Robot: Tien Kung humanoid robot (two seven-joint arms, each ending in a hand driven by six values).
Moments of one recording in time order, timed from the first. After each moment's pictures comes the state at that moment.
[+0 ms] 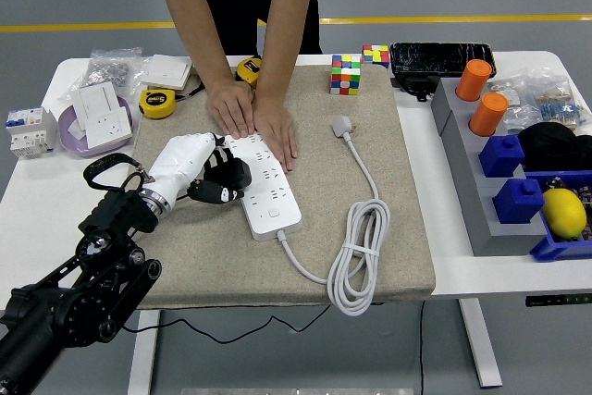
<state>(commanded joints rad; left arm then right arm) -0.36 0.07 -1.11 -1.05 2.27 0.18 0.00 0.02 -0.07 1.49 0.18 -1.42 -0.04 -0.05</state>
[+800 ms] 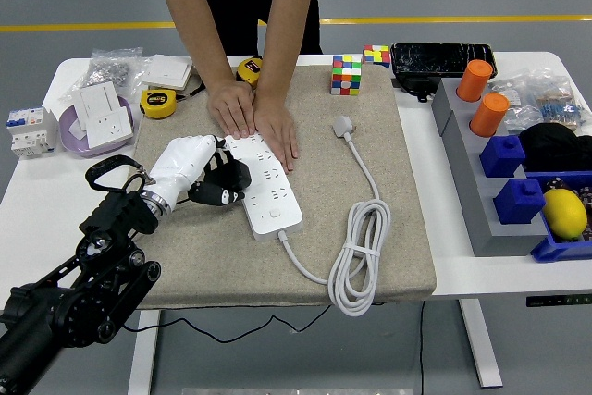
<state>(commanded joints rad) -0.36 0.08 -1.08 -1.04 2.27 0.17 0.00 0.02 -0.07 1.50 0.18 -1.42 -0.04 -0.05</state>
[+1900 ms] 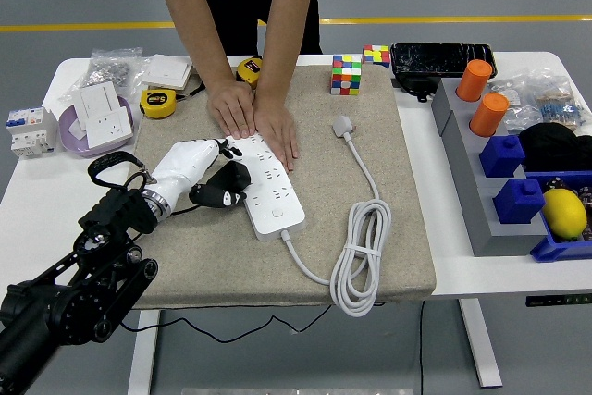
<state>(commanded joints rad) -0.37 0.09 -1.10 -1.06 2.27 0.09 0.00 0.02 -0.07 1.50 0.18 -1.42 -0.04 -0.05</state>
